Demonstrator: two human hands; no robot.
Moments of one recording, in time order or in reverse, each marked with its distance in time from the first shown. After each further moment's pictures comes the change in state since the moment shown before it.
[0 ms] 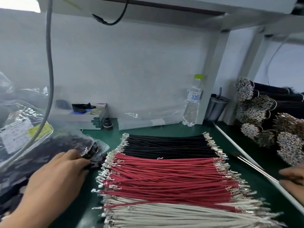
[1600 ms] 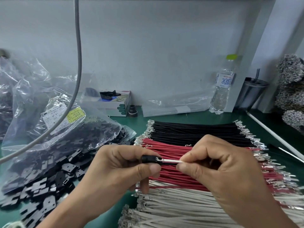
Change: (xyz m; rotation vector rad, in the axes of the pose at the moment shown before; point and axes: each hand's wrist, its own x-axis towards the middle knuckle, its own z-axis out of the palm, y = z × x) left_hand -0.041 0.067 -0.055 -1.444 -0.163 0.052; right_hand -0.109 -0.393 0.079 0.767 0.023 -0.432
